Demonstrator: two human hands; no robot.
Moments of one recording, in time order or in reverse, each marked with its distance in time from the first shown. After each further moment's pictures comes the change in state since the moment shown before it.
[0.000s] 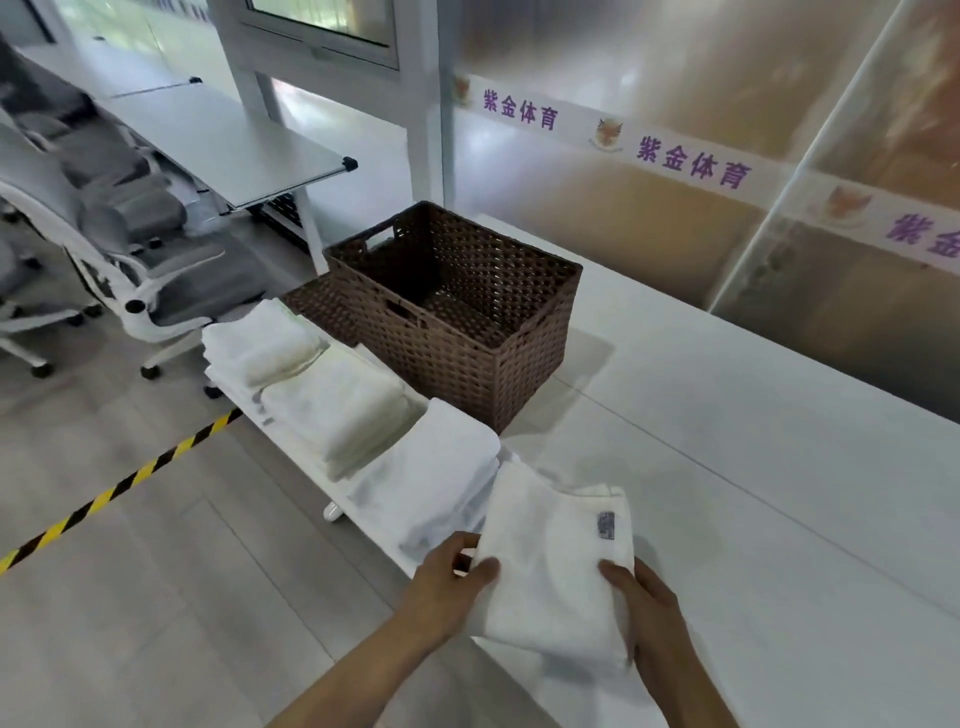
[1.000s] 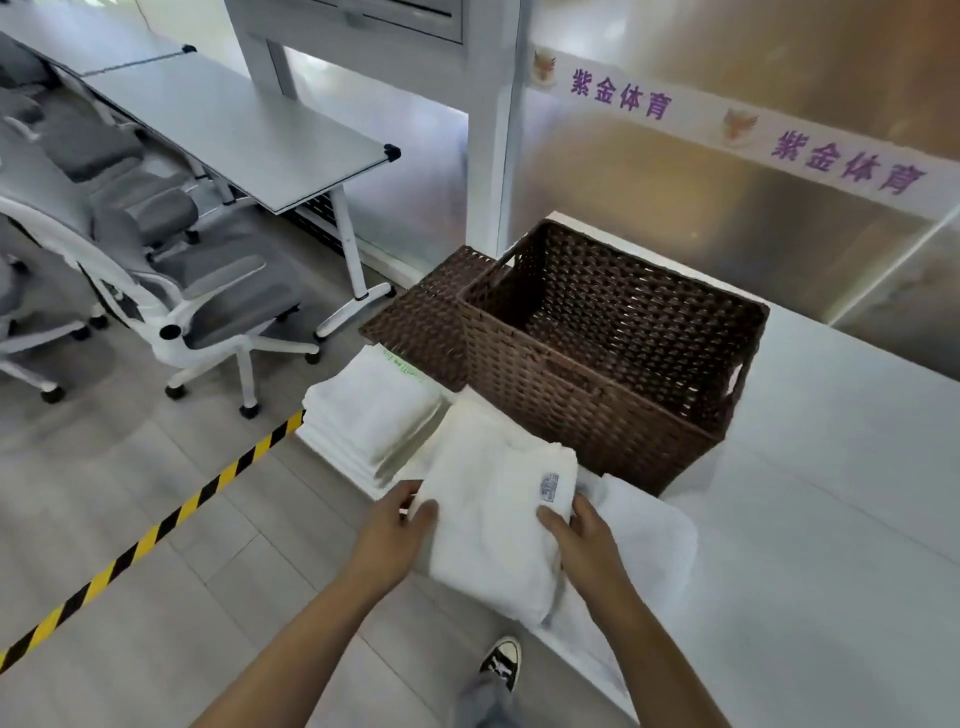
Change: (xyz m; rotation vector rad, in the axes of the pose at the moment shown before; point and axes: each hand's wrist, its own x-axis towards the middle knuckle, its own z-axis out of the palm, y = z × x) left_hand 0.145 -0.017 -0.359 0.082 0.169 0.085; right_hand 0.046 -0.058 0.390 -0.209 -0.162 -0.167
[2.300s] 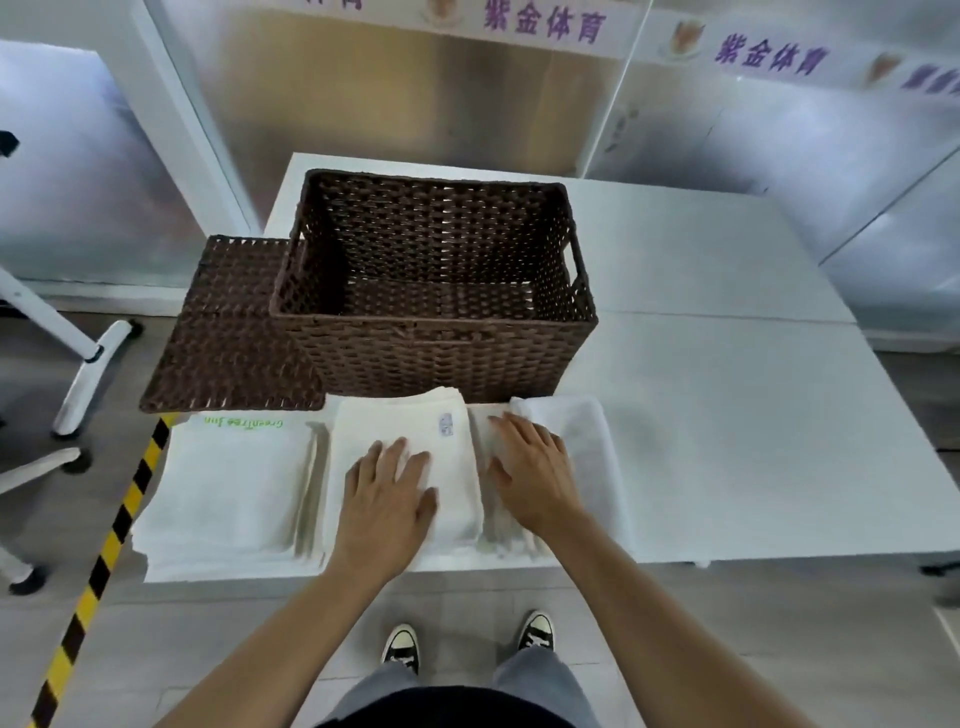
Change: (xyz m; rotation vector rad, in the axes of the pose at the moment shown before) left_hand 0.119 0.001 0.020 0.989 -0.326 0.868; right_hand 0.032 0.010 0.038 -0.954 0.472 -0.094
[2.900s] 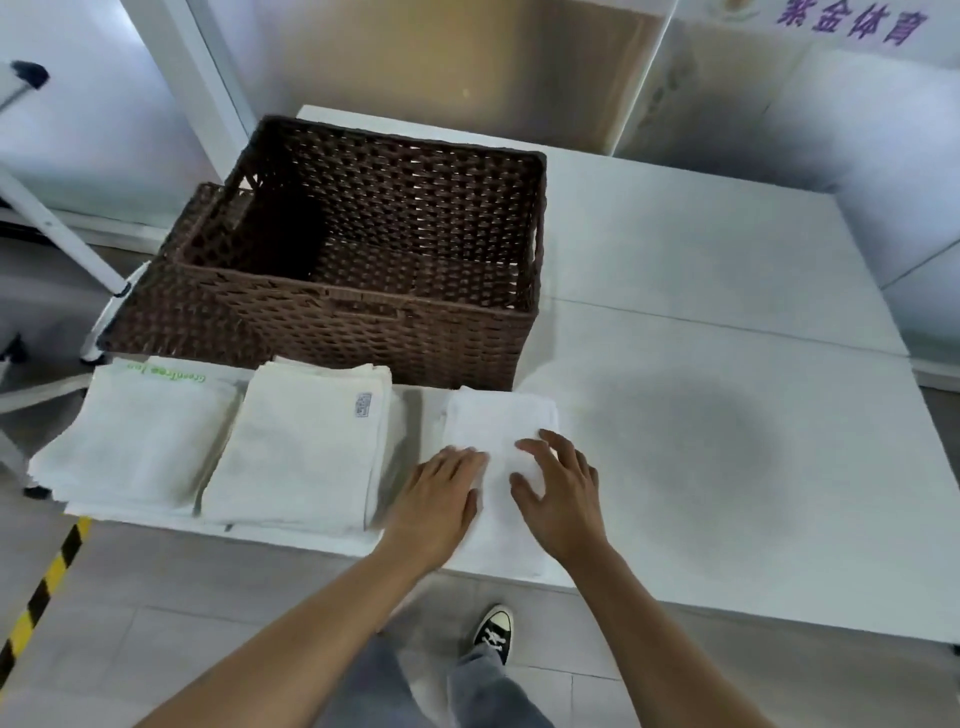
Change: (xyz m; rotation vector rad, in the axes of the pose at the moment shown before) left_hand 0.041 0.162 0.073 -0.242 -0.129 0.039; right_hand -0.019 0.166 -0.010 0.184 0.023 0.034
